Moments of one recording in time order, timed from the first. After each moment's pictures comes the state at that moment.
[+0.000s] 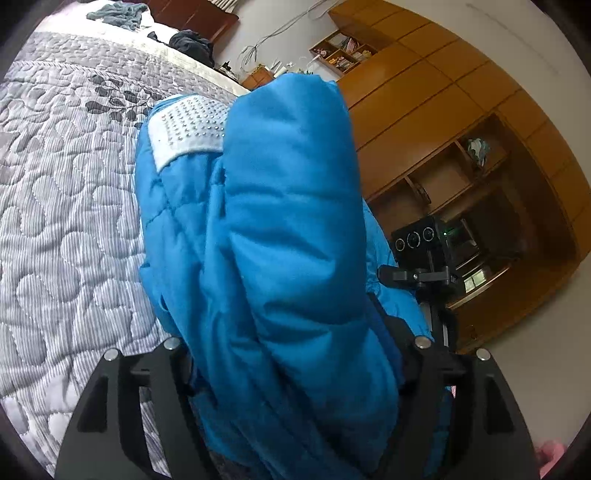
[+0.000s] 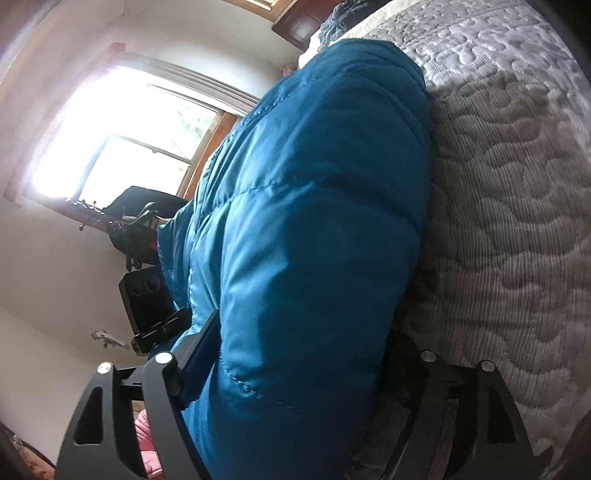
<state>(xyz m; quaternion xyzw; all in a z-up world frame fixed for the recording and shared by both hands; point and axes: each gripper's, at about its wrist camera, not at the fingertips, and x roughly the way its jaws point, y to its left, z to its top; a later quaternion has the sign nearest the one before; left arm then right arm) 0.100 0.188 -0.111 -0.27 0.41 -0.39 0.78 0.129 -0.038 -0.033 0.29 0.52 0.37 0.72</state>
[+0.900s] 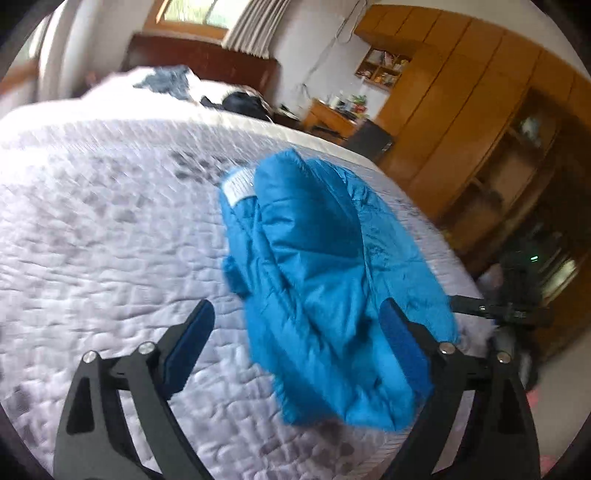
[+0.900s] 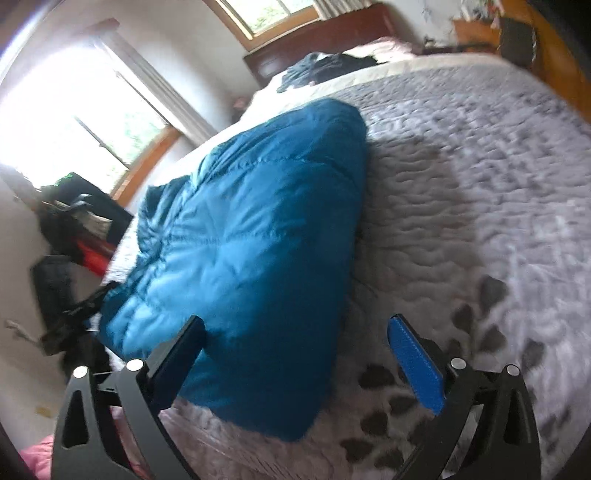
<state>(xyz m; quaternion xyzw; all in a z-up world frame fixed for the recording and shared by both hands) -0.006 0.221 -0.035 -0.15 0.37 -0.22 0.89 0.013 -0.070 0.015 0.14 0.47 0.20 0.85</state>
